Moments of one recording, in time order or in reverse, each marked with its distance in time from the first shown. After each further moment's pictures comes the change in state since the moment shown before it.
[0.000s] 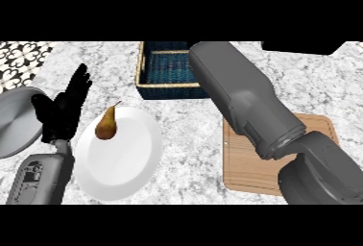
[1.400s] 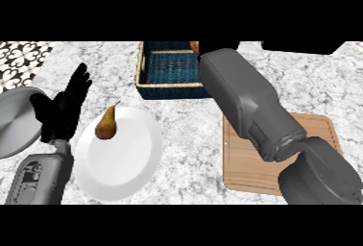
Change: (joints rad) left arm -0.001 0.002 0.000 -0.009 -0.001 -0.005 0.009; right arm 0.066 0.000 -0.101 0.043 -0.045 0.095 0.002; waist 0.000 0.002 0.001
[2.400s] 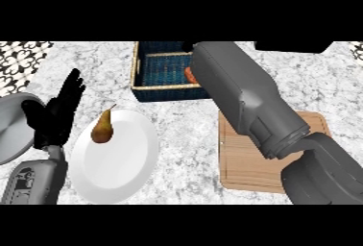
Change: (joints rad) left arm 0.045 0.012 0.020 -0.018 0.010 -0.004 -0.005; right arm -0.038 -0.017 -0.101 -0.087 -0.032 -0.476 0.079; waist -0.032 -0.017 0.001
